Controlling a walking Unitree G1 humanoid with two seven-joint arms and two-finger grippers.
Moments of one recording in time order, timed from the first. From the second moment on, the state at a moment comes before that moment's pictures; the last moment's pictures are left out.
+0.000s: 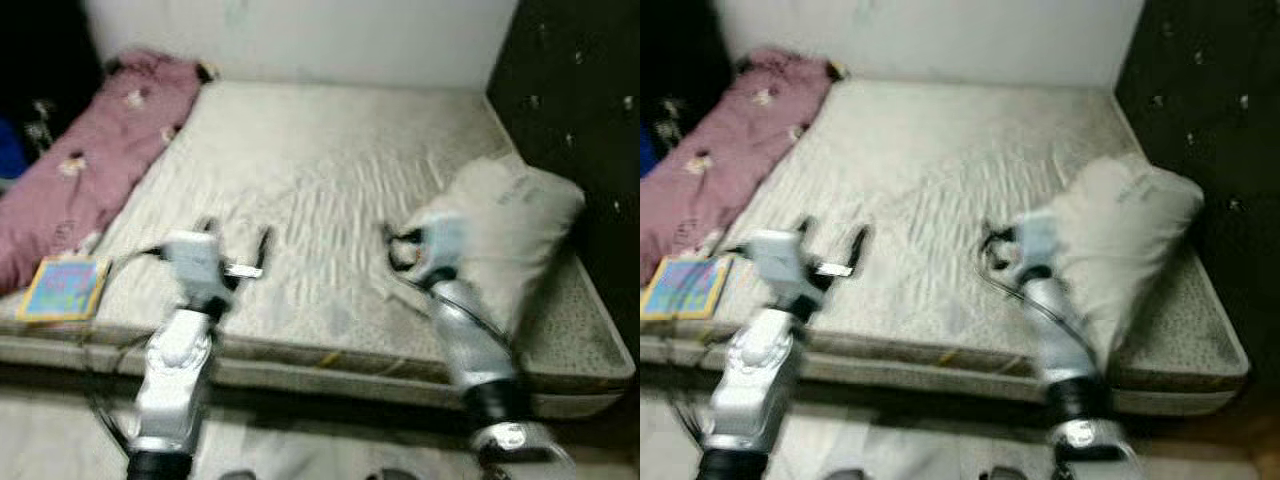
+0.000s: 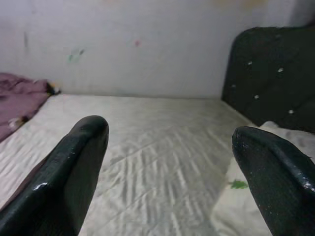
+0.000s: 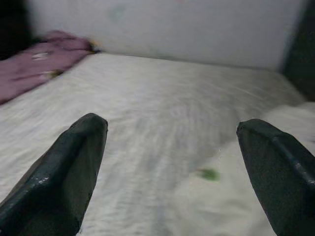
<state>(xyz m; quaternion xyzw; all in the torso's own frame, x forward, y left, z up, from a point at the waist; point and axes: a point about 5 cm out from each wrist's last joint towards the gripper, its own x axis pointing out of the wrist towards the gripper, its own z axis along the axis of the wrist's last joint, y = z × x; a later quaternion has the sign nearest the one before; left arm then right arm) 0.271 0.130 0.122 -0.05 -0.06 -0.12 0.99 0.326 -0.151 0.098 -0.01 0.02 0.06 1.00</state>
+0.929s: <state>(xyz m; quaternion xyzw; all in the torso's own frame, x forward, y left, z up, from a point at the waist) 0.272 0.139 0.121 -0.04 -0.05 -0.10 0.99 0.328 -0.137 0.101 0.00 0.01 0.08 1.00</state>
